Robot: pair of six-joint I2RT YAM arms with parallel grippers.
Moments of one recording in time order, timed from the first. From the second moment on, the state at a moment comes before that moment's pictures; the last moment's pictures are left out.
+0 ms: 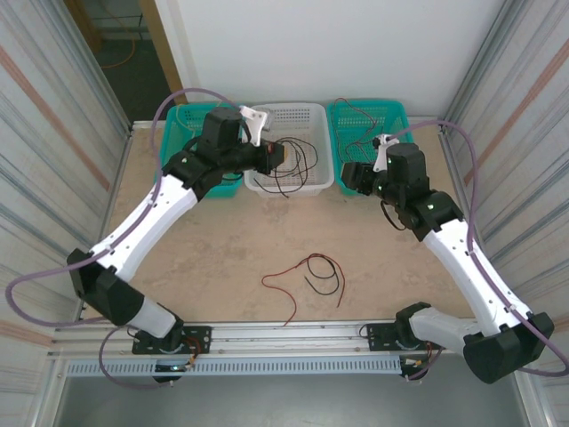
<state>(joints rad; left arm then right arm) -0.57 1.54 1.60 -0.53 0.30 -0.33 0.40 1.09 1.14 -0.56 -0.03 0.42</state>
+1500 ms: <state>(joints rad) -0.49 1.24 1.08 -0.45 0.30 -0.42 0.83 1.23 0.83 -0.69 -0.05 0.57</state>
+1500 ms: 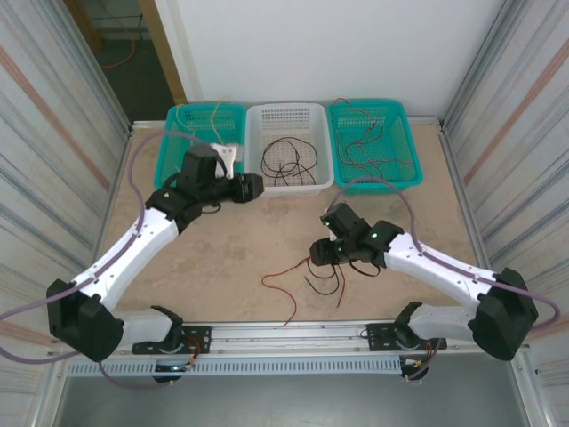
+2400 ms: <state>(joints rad) -0.26 0.86 0.89 -0.53 0.22 -0.53 1.15 1.72 1.06 -0.60 -0.15 0.44</state>
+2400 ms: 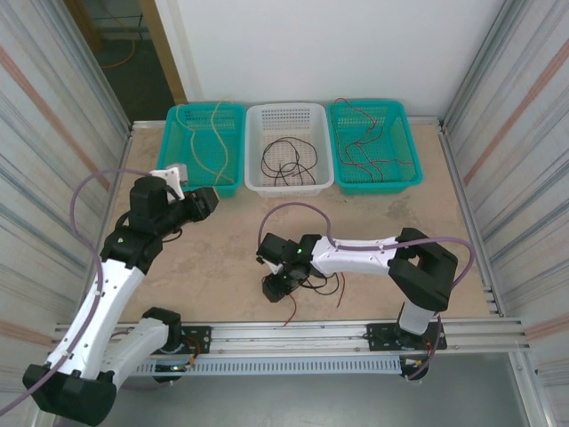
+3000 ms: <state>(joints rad) -0.26 0.92 0.89 -0.35 0.41 -0.55 0.96 1.48 1.12 -0.60 -0.11 0.42</state>
